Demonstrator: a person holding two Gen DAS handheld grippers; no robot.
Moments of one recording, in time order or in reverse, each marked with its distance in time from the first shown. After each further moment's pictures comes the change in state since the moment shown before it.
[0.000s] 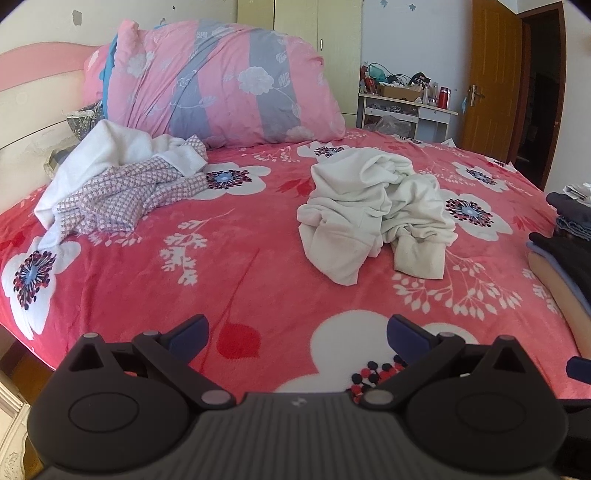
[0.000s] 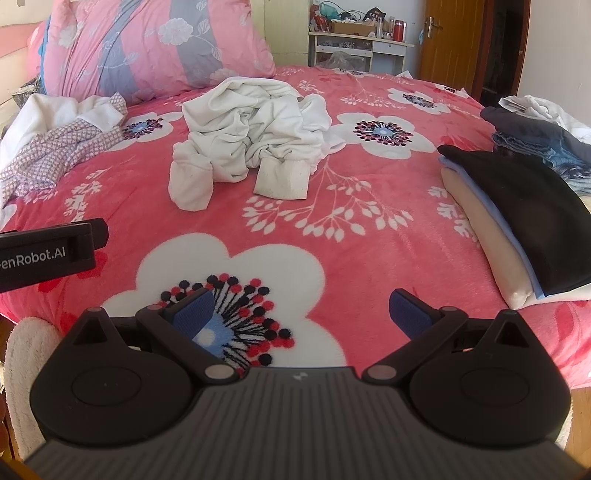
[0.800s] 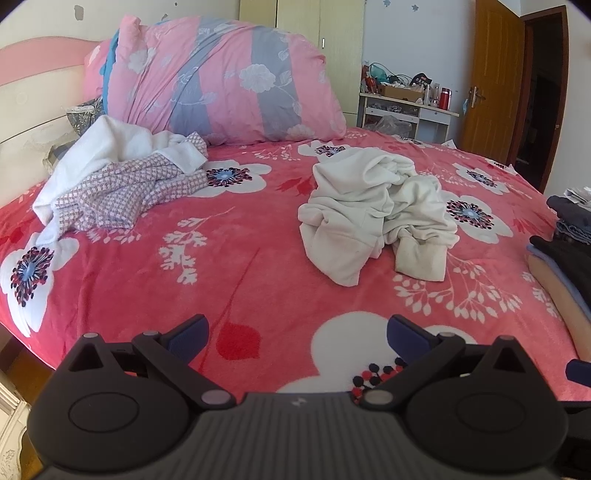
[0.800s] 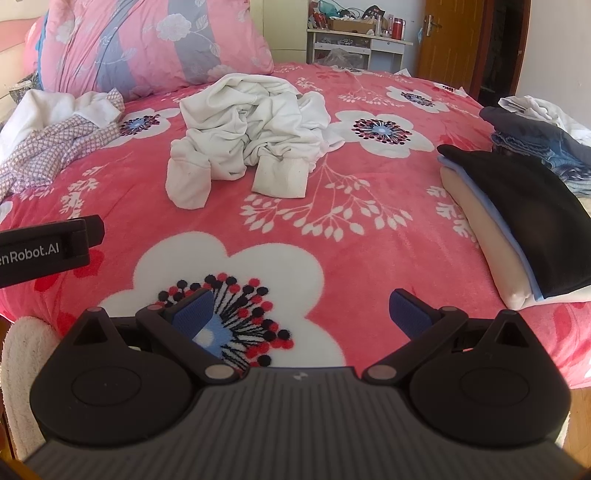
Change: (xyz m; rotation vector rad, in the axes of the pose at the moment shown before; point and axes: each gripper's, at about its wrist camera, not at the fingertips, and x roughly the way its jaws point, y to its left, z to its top) left arm 0.004 0.001 0.000 -0.014 0.007 -0.003; right arm 0.003 0.003 0.003 -0.006 0.010 -0.013
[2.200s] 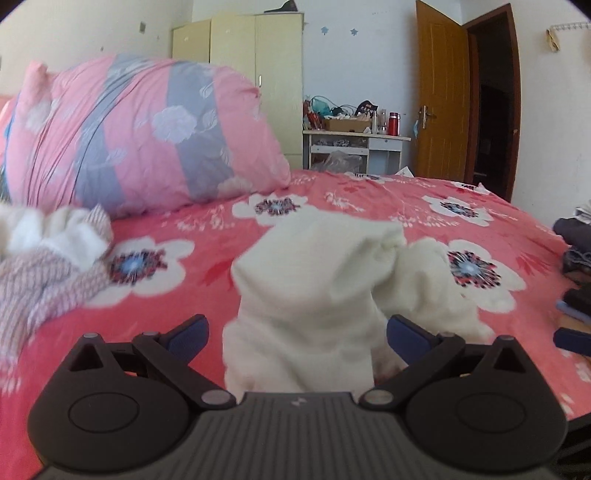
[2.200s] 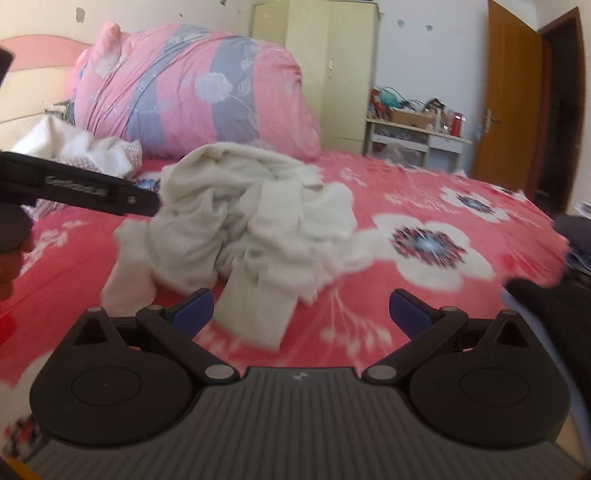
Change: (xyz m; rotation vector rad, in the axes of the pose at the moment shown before) left arm 0.192 -0.059 0.116 0.166 -0.183 -0.124; right arm 0.149 -0.049 0.084 -0.177 -0.333 0.184
